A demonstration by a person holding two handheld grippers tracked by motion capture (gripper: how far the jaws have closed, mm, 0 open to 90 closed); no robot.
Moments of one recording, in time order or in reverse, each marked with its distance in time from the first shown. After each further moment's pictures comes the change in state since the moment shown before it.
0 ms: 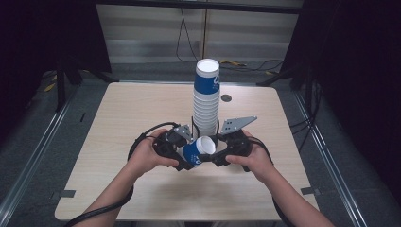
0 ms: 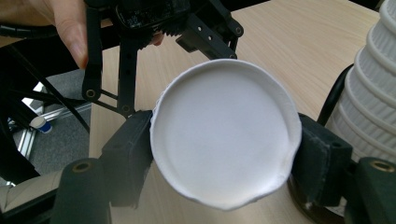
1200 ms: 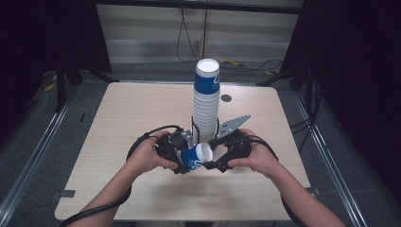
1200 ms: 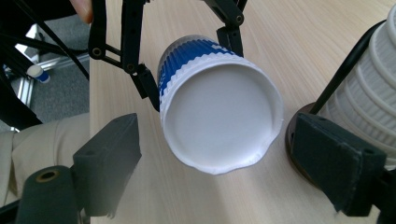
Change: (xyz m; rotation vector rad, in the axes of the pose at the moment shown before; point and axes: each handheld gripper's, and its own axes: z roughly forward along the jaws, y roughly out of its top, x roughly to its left) left arm -0.002 0.002 0.008 0.187 0.012 0.036; right arm 0.002 0.005 -0.002 0.204 0.015 -0.065
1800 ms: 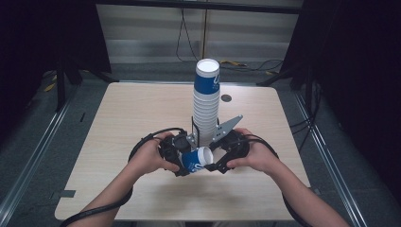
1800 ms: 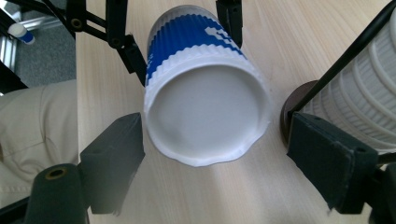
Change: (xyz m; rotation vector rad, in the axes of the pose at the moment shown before) left arm -0.005 0.006 0.005 0.075 0.009 0.054; right arm 0.000 0.003 0.005 0.137 -0.014 -0.057
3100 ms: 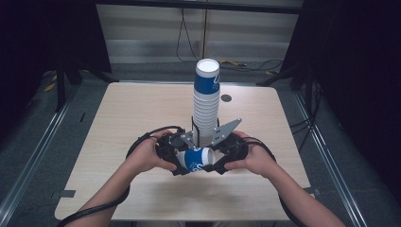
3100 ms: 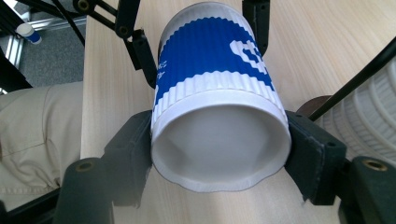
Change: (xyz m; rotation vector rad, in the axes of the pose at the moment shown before) left arm 0.005 -0.010 -0.007 -0.115 -0.024 0.024; right arm 0.005 -0.001 0.004 -0.040 0.014 -0.057
